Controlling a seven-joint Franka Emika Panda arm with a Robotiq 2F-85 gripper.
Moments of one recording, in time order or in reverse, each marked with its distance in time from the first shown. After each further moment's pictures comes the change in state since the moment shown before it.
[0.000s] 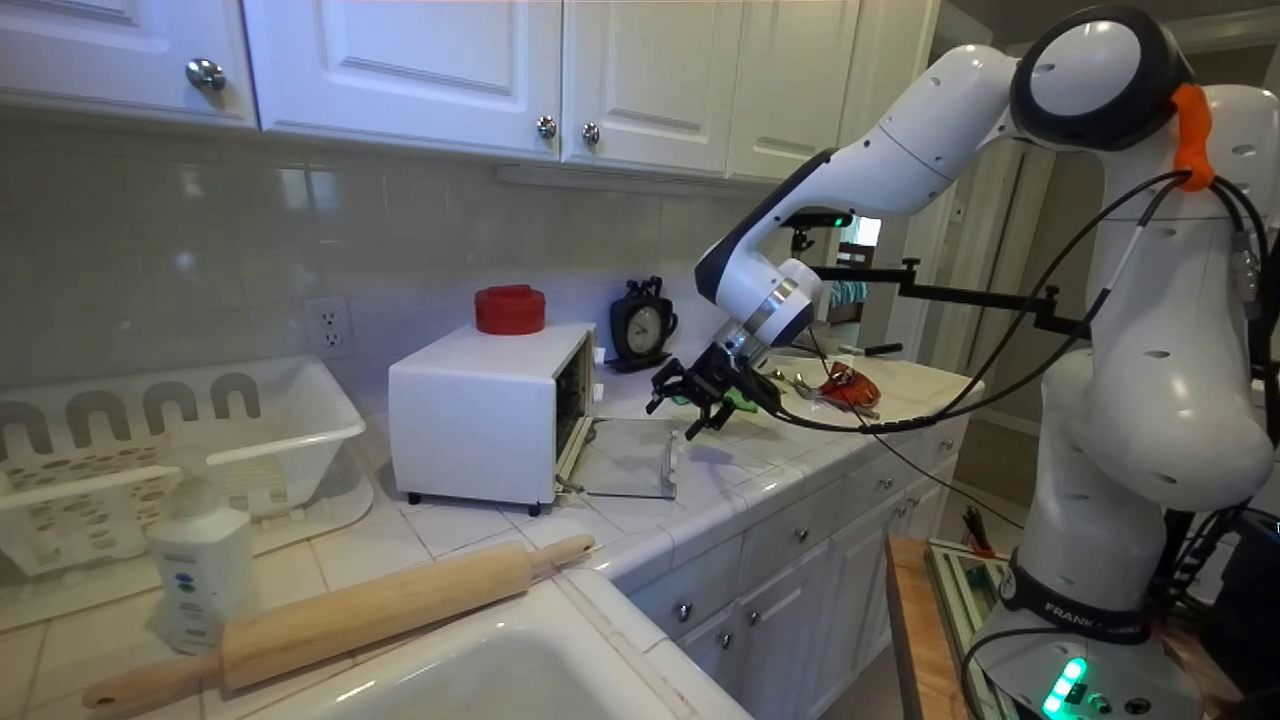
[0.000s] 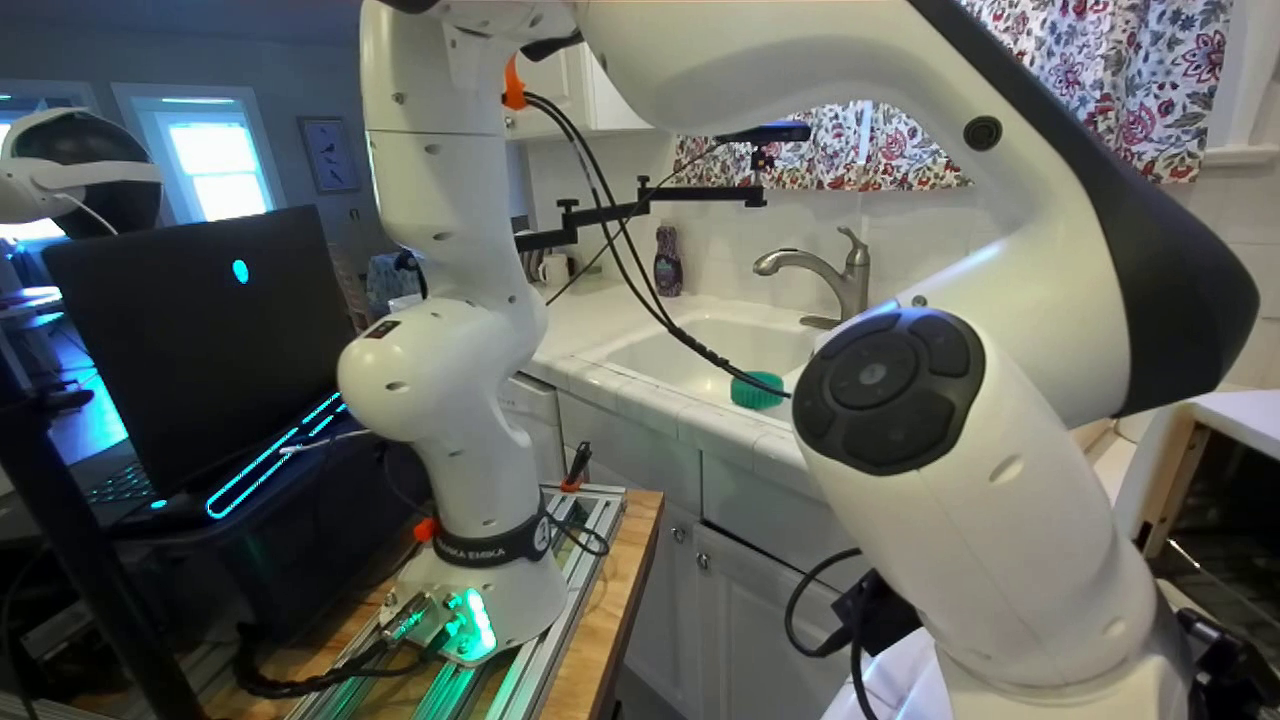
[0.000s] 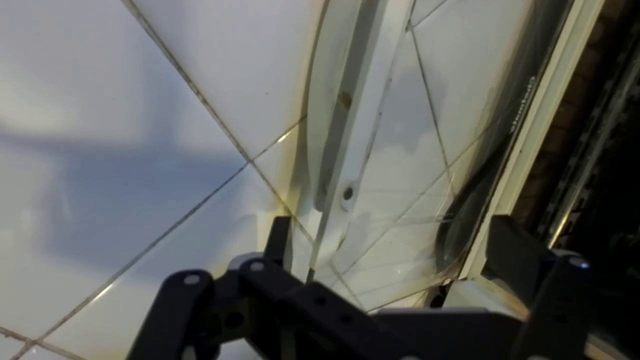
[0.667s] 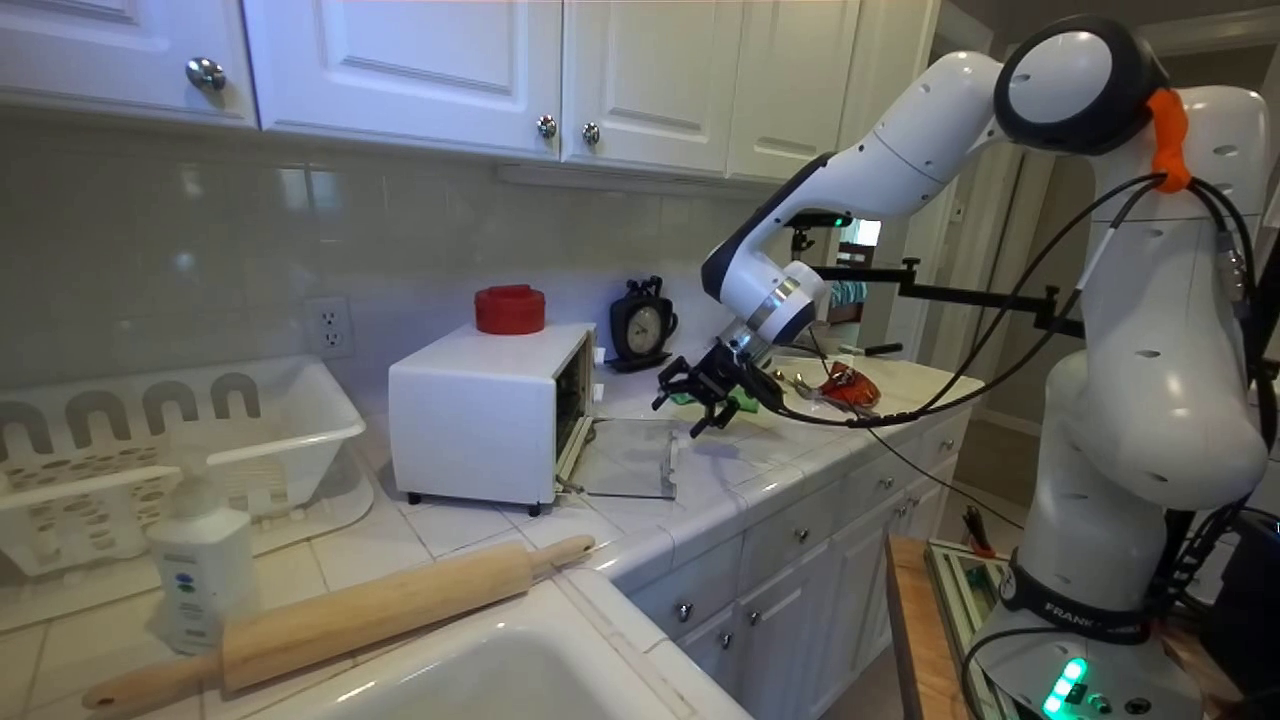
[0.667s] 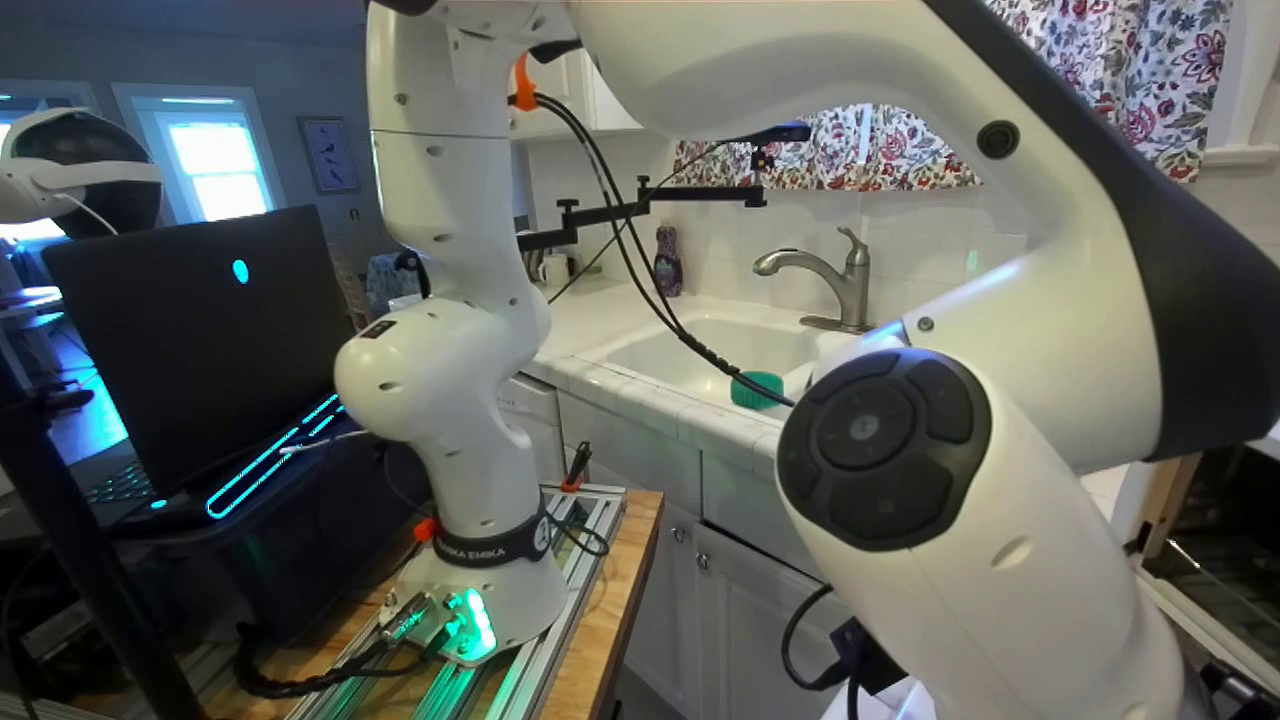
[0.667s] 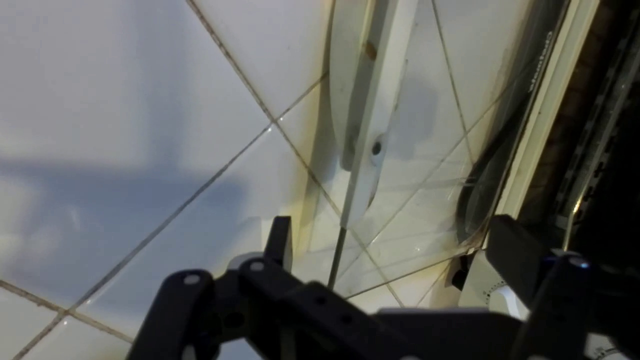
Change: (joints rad) arm -0.046 0.031 -0.021 0.029 0.005 -0.061 0.000
